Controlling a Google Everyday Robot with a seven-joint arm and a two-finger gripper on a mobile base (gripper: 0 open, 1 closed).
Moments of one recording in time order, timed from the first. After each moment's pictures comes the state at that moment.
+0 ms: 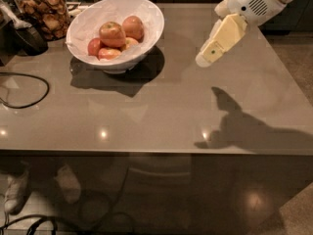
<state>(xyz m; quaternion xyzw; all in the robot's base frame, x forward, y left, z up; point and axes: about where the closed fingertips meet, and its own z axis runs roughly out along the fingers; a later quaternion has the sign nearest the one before) 0.565 -0.122 0.999 -0.54 0.77 0.13 0.31</state>
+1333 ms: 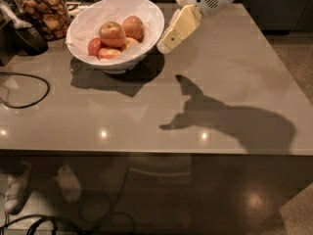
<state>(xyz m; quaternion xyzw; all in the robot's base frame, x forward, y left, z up) 0.616 -0.042 1.005 -0.57 0.72 0.18 0.35</state>
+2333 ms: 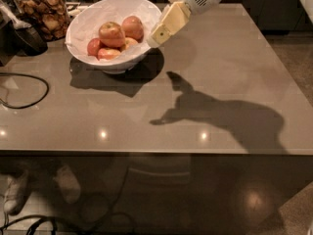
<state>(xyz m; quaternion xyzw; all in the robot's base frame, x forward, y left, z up) 0.633 -0.013 1.009 -0.57 0.70 0.20 0.38</state>
